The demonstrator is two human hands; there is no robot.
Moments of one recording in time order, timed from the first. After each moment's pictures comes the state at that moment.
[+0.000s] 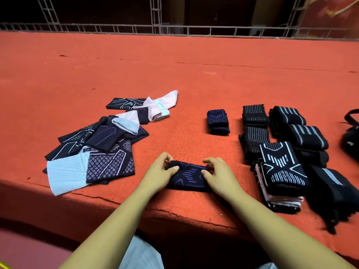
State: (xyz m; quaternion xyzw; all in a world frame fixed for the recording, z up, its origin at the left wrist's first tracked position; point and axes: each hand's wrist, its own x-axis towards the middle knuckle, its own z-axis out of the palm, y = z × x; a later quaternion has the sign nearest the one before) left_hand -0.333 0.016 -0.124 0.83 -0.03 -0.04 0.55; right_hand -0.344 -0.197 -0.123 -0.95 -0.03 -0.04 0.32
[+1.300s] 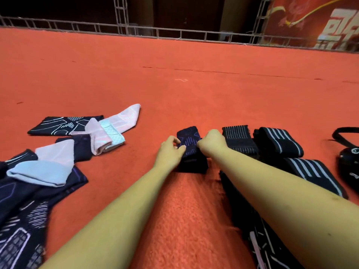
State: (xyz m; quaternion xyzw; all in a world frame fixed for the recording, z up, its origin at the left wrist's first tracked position) left_hand -0.079 -0.142 -0.119 0.86 -0.04 0.01 0.51; right_hand -0.104 -0.271 -0.053 -0.91 0.22 -0.03 0.34
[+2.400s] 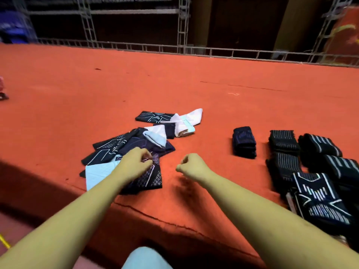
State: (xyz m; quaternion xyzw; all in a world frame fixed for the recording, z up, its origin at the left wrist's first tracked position) left_hand -0.308 0.171 -0.066 0.96 0.02 0.07 0.26; right_hand -0.284 -0.039 -0.065 -0.91 -0.07 0.09 0.39
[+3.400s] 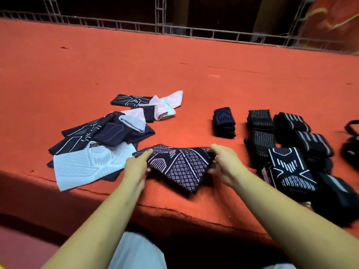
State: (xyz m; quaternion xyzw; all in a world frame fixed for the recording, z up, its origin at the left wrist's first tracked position) left_hand -0.313 0.068 -0.120 0.55 0.25 0.07 0.79; right_hand -0.324 -0.155 -0.070 -0.65 0.15 0.07 0.74
